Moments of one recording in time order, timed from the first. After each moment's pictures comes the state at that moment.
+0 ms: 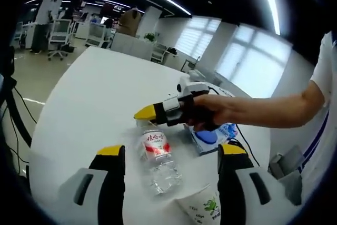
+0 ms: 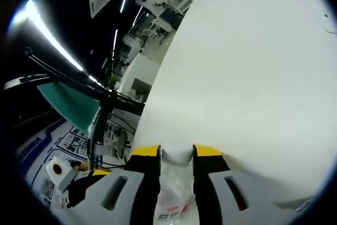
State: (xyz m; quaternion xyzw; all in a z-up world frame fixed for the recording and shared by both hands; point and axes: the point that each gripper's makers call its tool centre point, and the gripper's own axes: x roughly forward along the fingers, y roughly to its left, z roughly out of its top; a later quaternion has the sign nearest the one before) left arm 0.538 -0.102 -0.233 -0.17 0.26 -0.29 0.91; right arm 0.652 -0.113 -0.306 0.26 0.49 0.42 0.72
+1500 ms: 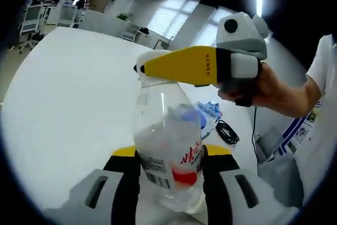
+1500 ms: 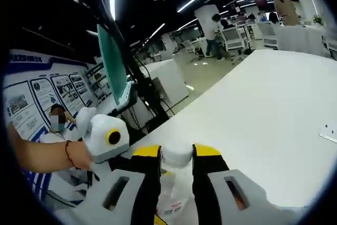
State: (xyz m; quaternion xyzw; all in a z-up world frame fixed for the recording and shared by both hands) left arm 0.556 -0.150 -0.280 -0.16 0.31 -0.42 0.84; right arm 0.602 -0.100 -0.213 0.06 0.29 0.53 0.80
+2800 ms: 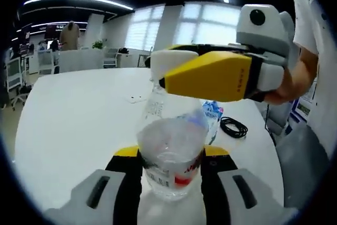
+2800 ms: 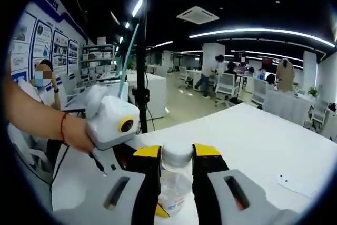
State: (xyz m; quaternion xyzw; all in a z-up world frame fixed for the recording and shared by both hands) left arm 0.579 -0.172 -0.252 -0.02 0.20 -0.47 0.86; right arm 0.582 -0.128 -0.165 -0.10 0.10 0.49 0.86
